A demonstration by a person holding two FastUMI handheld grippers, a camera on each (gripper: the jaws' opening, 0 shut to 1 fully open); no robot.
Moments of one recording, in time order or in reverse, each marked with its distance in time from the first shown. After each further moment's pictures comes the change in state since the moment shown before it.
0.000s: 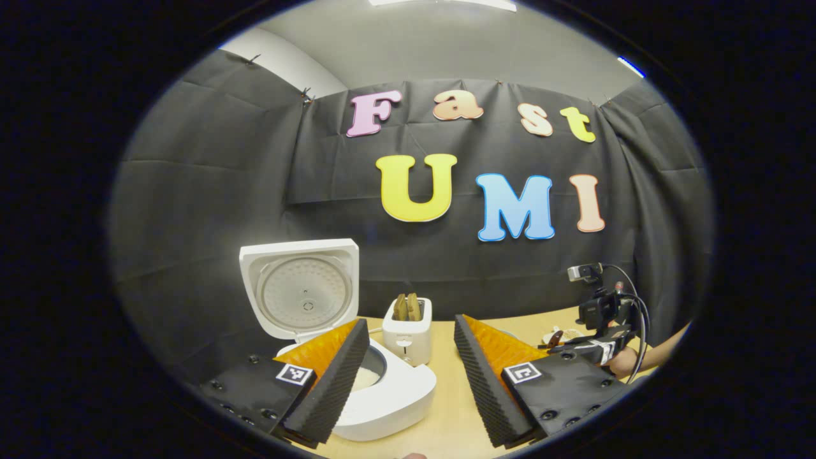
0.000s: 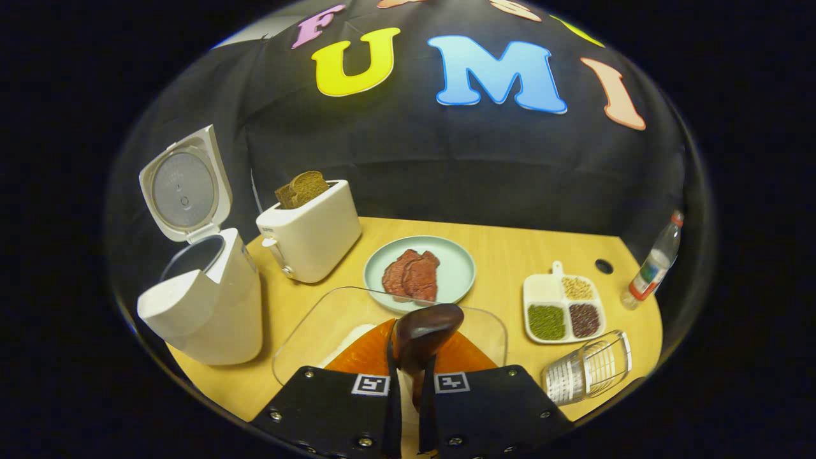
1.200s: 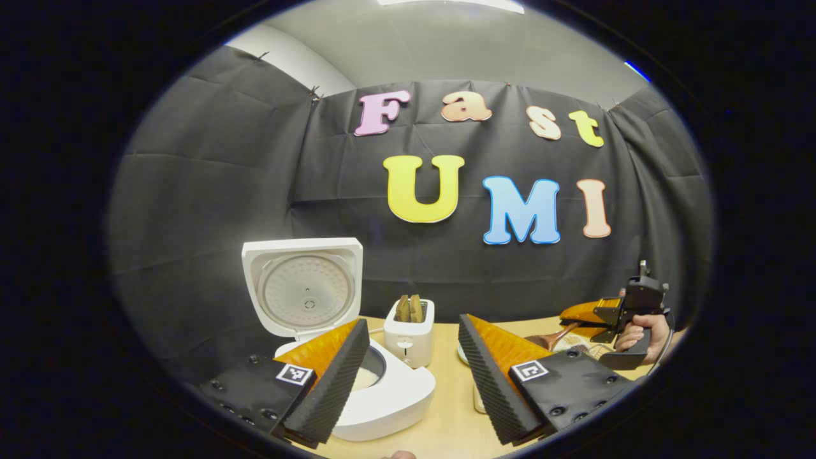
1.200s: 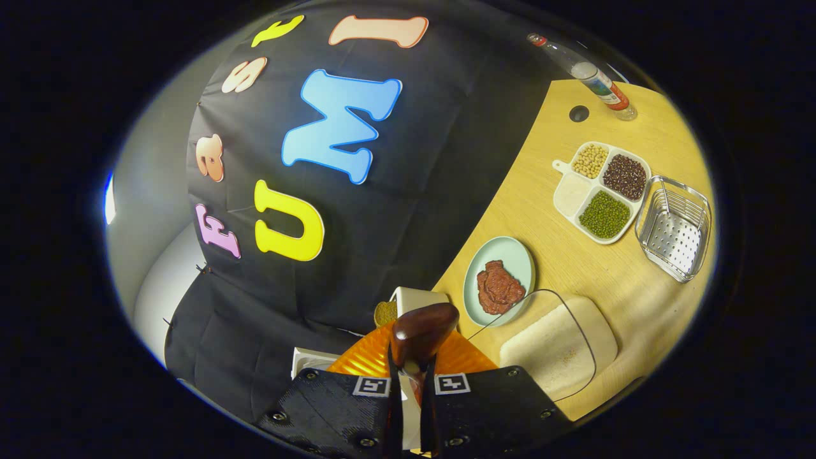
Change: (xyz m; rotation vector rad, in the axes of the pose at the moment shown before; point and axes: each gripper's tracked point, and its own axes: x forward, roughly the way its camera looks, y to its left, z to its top) left arm 0.003 -0.004 0.003 -0.036 -0.002 0.008; right arm -0.070 -0.016 0.103 0.983 -0.200 0.343
